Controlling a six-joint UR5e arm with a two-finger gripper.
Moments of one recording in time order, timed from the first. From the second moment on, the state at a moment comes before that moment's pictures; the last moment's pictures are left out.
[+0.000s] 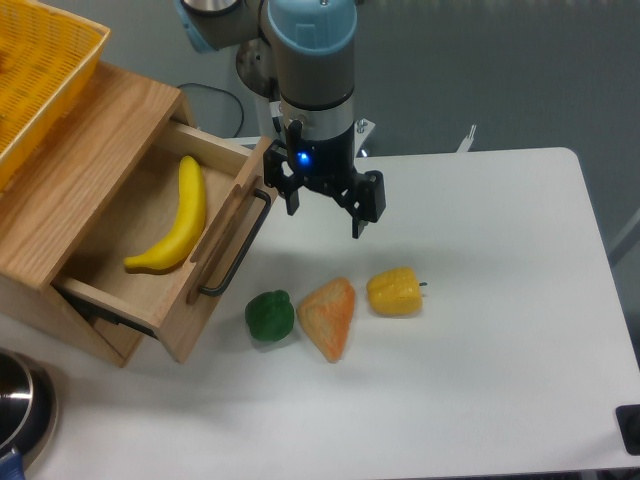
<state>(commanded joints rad) 2.43 -1.68 -1.53 -1.31 1.52 0.84</state>
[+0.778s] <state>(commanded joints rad) 2.44 -1.69 -1.58 -1.25 1.52 0.80</state>
